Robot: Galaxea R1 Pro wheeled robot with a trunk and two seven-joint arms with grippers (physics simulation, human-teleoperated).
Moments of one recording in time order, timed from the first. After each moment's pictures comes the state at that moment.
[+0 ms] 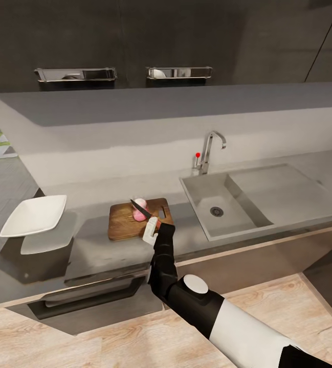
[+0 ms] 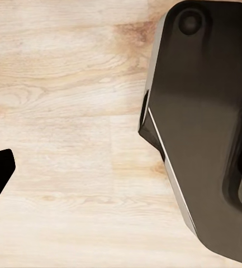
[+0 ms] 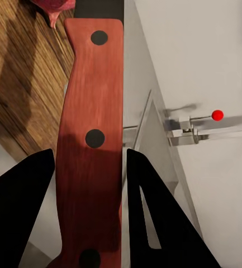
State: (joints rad) left arm 0.42 0.04 -0.24 -0.35 0.36 -0.67 0.17; right arm -0.79 0.17 0.97 -1.03 0.65 0.87 -0.25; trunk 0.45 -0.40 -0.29
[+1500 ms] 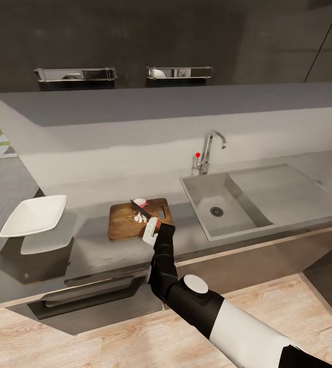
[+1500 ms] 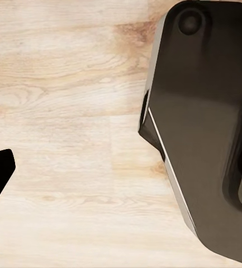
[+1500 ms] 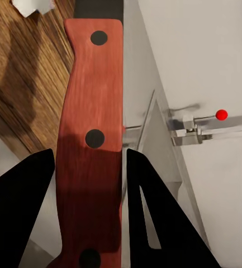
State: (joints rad) left arm 0.42 0.04 -0.24 -0.35 0.36 -0.67 0.17; right arm -0.79 0.17 0.97 -1.03 0.64 0.87 -0.25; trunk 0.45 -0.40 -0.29
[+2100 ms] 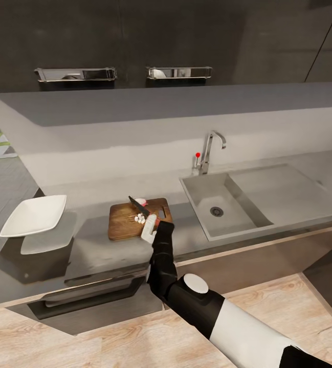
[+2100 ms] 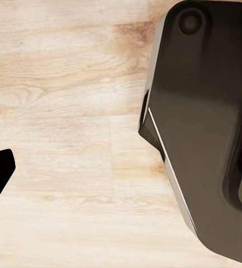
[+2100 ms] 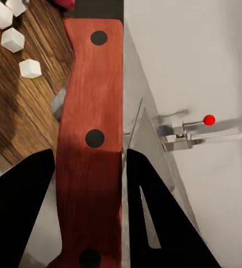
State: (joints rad) left arm 0.42 0.04 -0.24 -0.35 0.36 -0.67 0.17; right arm -0.79 0.17 0.97 -1.06 0.65 0.87 -0.26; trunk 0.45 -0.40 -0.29
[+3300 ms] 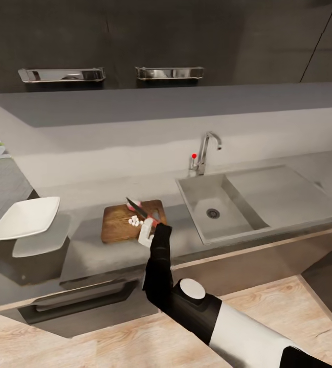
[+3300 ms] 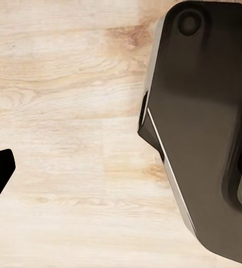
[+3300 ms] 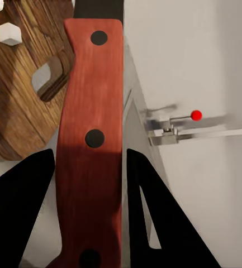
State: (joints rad) left arm 0.42 0.04 -0.24 -0.35 0.36 -0.67 0.17; right arm -0.79 0.17 1.04 -1.07 0.64 0.94 -0.30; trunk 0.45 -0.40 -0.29
